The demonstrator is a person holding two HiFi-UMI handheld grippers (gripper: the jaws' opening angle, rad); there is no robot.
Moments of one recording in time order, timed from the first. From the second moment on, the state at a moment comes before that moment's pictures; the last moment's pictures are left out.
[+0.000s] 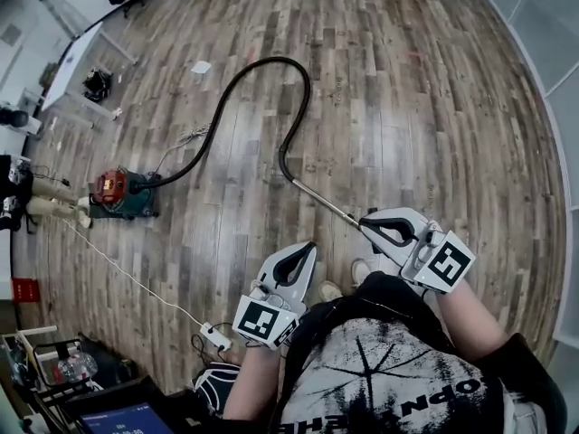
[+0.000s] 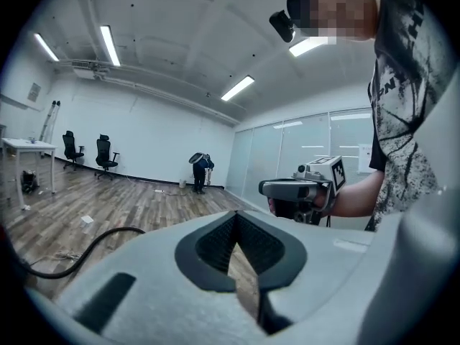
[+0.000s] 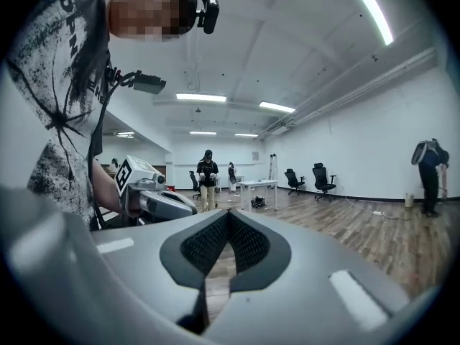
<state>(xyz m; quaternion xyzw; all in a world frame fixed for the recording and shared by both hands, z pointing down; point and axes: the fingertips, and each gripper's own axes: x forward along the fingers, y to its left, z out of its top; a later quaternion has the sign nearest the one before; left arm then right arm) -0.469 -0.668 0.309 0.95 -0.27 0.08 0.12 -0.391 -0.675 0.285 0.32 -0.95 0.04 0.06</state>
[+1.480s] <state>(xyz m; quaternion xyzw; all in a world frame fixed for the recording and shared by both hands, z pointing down) -0.499 -0.854 0.450 0.96 -0.17 0.11 0.17 -0.420 -0.868 0.515 0.37 -0.88 0.19 0.21</state>
